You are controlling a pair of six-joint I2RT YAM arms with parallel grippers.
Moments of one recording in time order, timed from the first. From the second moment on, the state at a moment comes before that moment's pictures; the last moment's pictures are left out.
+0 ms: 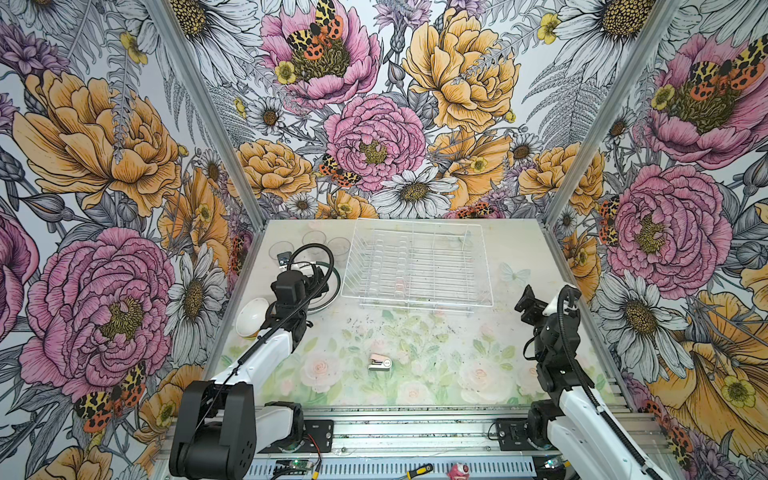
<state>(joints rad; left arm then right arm) -0.09 1.20 0.52 0.32 -0.21 -0.24 0.05 0.71 0.22 0.29 0.39 0.25</state>
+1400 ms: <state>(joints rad) 0.04 1.55 0.33 1.02 -0.09 -0.11 -0.03 1.50 0.35 0.85 0.26 0.09</state>
